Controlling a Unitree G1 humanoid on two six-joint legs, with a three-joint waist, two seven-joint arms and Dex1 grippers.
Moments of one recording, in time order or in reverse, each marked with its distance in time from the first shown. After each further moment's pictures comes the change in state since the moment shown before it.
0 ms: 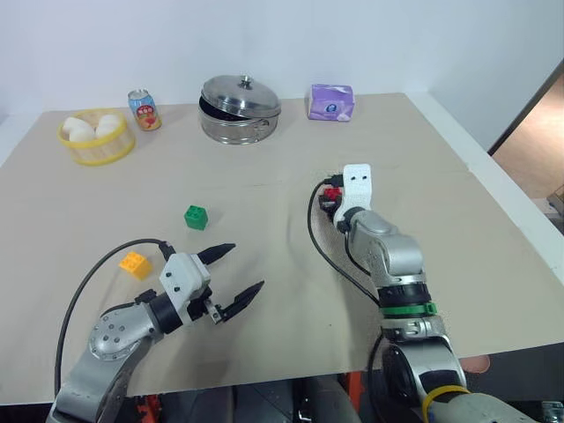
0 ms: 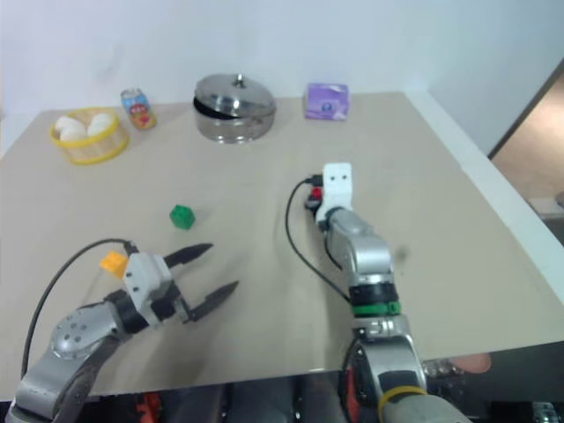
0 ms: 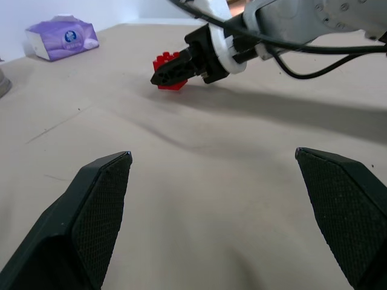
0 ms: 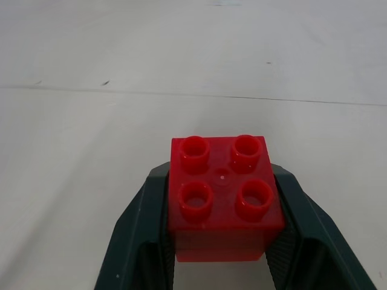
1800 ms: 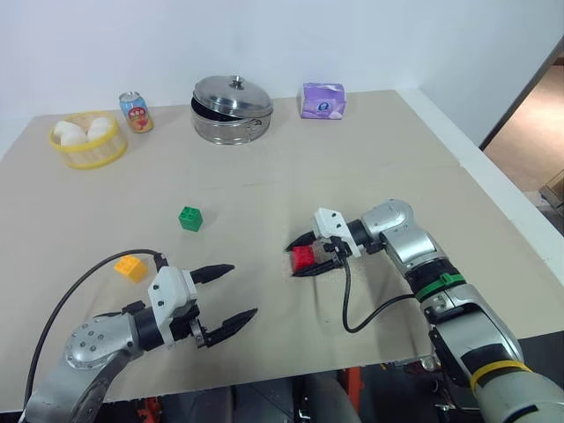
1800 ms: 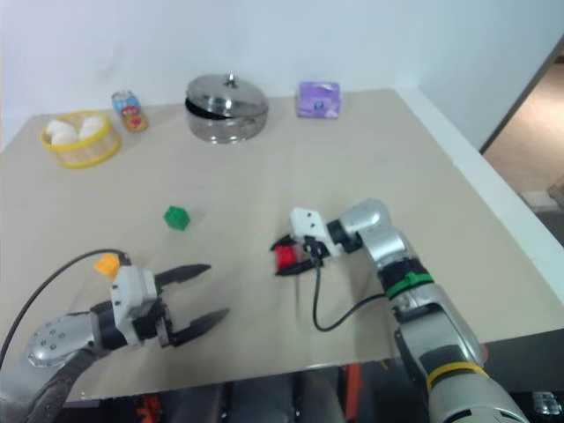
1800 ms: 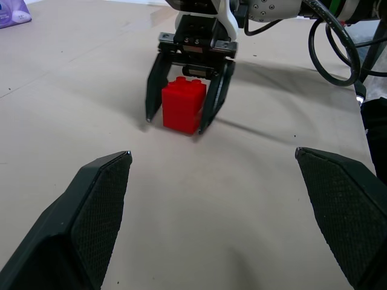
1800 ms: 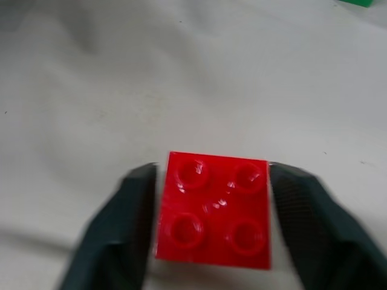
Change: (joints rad) left arm 0.075 0.117 0.053 -0.041 -0.130 0.043 -0.119; right arm -0.193 -0.258 0.348 0.501 -0.054 -0.816 1.308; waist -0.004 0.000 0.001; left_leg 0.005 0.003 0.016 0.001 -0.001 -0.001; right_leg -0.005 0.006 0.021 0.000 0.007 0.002
